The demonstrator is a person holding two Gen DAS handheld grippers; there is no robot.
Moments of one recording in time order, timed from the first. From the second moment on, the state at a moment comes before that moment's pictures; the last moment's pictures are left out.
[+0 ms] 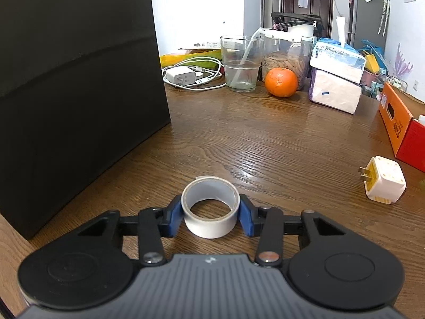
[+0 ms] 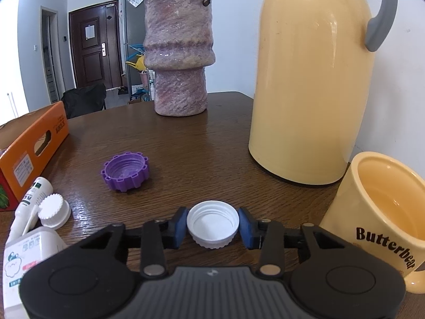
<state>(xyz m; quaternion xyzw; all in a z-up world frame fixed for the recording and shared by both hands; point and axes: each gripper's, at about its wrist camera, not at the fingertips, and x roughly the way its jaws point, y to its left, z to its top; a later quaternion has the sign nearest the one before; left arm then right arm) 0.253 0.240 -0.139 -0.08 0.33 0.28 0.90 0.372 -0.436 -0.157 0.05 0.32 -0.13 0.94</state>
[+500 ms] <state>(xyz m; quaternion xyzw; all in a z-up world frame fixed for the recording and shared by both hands) 0.252 0.239 -0.139 -0.07 0.33 0.28 0.90 0.361 -0.432 -0.152 0.04 0.29 -0.14 0.94</state>
